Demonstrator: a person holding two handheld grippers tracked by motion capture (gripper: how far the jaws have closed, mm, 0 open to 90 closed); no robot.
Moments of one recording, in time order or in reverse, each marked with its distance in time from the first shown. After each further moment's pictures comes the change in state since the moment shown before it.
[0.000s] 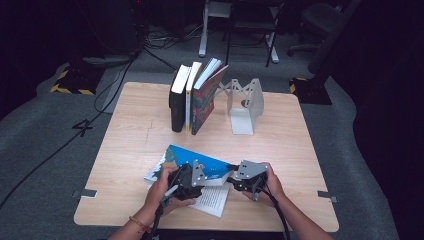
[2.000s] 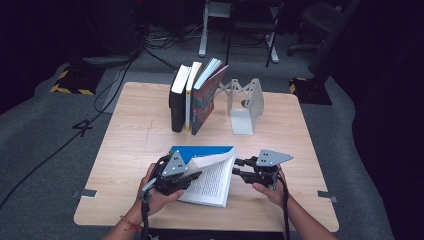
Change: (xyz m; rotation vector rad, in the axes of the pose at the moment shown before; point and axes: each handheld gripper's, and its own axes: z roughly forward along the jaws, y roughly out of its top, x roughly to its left) left arm 0.036 -0.011 -0.039 -0.226 -0.222 -0.152; right arm -0.027 -0.011 -0.023 -0.286 0.127 0.279
